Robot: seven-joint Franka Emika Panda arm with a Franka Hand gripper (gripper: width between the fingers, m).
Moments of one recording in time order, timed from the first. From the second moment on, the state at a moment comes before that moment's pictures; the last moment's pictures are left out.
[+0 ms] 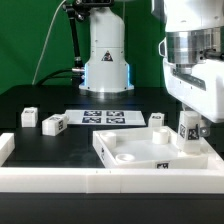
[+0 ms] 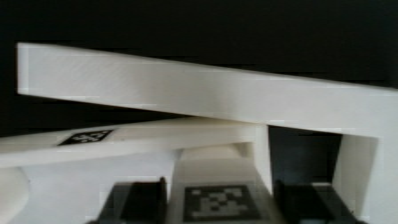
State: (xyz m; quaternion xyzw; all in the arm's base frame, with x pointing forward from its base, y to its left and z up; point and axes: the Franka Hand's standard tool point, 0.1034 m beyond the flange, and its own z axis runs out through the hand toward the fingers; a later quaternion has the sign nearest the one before) arm 0.583 0.130 0.066 -0.74 0.67 0.04 0.05
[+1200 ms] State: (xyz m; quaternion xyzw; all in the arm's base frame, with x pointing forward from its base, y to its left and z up) arm 0.580 0.117 0.061 -0.95 0.32 0.01 0.06
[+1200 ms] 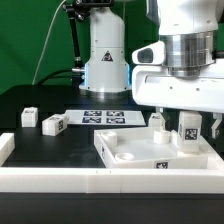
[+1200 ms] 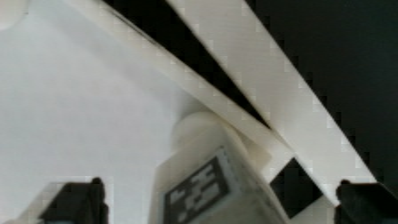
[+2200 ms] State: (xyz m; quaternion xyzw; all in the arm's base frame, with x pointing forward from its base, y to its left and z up) arm 0.586 0.114 0.068 -1.00 -0.02 -0.01 0.03
